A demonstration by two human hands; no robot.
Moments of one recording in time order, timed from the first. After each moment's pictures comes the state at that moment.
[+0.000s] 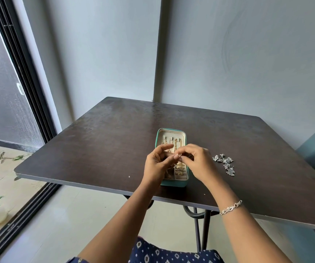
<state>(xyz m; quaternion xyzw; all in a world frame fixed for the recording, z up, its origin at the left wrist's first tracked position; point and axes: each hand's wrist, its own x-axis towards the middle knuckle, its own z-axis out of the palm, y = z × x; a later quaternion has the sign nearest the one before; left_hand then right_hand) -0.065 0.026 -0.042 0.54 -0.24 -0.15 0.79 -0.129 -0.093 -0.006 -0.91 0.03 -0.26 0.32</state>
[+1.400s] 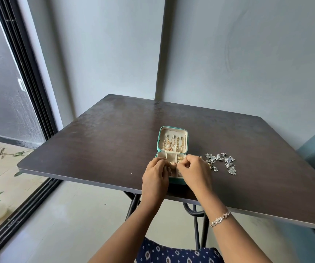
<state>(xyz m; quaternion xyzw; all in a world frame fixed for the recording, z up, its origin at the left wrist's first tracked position) -0.086 0.039 -0.072 0.82 -0.26 0.17 0.48 -0.133 -0.061 -0.027 -0.91 0.27 -0.23 0.23</state>
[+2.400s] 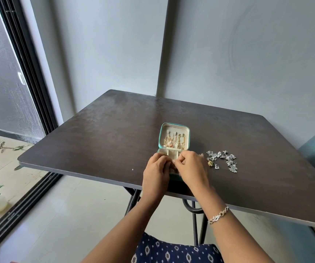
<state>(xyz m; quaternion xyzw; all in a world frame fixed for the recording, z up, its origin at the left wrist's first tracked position) -0.082 0.038 -0.075 0.80 -0.27 0.16 0.50 -0.134 -0.045 -0.012 -0.93 0.23 -0.20 0.19</state>
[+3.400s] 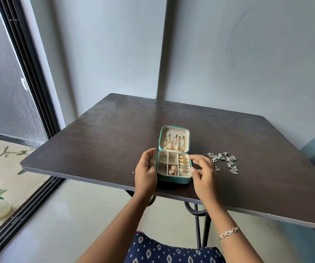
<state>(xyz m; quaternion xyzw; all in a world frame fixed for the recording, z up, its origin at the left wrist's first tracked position) -0.071 0.053 -0.065 0.72 -0.15 0.00 0.68 -0.146 -0.085 -0.072 -0.85 0.11 -0.38 0.36</state>
